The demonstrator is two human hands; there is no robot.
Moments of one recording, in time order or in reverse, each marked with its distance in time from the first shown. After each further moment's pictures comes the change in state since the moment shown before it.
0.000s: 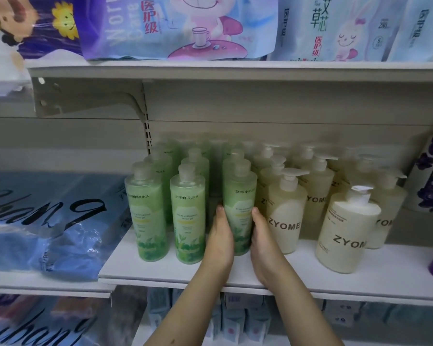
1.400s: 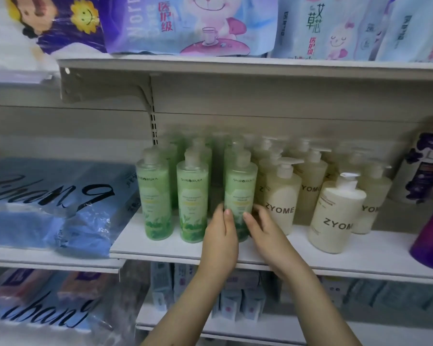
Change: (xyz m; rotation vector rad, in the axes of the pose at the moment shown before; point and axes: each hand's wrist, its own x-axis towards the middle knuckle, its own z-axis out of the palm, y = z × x) left_hand -0.057 0.005 -0.017 0.485 -0.012 0.358; right_hand -0.045 -0.016 -0.018 -0.544 -0.073 -0.147
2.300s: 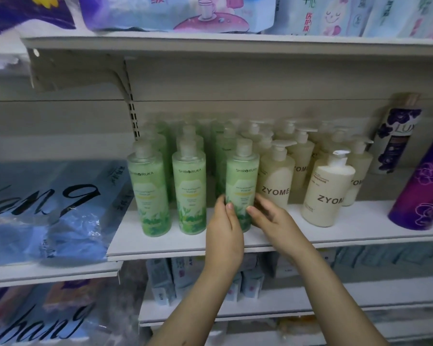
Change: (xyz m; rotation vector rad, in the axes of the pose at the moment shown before) left_hand -0.010 -0.005 -0.006 0.049 -0.037 0.064; right_hand -0.017 0.004 -0.005 -0.011 0.064 -0.043
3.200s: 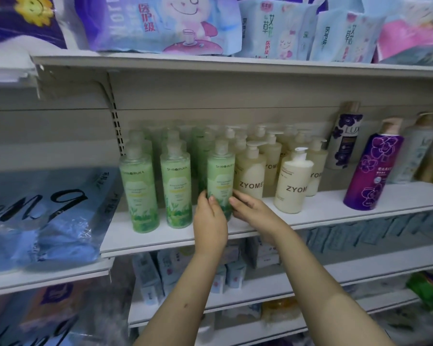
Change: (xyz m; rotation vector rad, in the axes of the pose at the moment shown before) left_hand -0.002 0.010 -0.002 -0.099 0.019 -0.097; right_hand -0.010 -0.014 0.001 0.051 -0.041 0.128
